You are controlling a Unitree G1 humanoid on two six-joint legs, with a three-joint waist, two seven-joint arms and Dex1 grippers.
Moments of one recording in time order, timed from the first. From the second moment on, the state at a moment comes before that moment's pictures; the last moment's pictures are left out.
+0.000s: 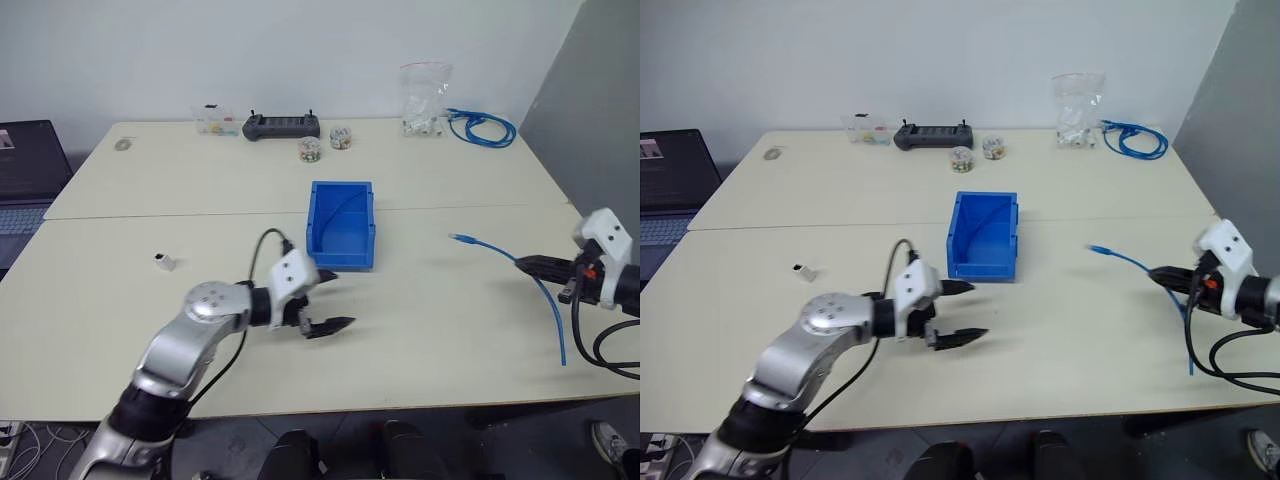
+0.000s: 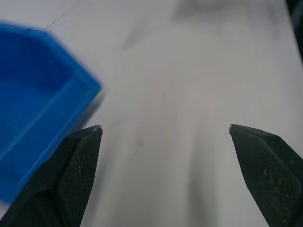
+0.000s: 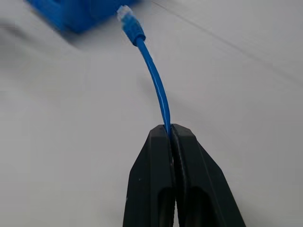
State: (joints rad) left arm -0.24 0.61 -0.11 -0.34 -0.30 0.54 -0.91; right arm -0.20 -1.01 -0.22 -0.25 0.46 0.60 1.07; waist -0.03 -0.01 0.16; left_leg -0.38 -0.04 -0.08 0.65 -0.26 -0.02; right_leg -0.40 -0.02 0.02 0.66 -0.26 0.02
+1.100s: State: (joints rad) left arm 0.09 0.82 0.08 -0.15 -0.21 0.16 -0.99; right arm -0.71 -0.41 0.51 0.21 0.08 0.45 1.14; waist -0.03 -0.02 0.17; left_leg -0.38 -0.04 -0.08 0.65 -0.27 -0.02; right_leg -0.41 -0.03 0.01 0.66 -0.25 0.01
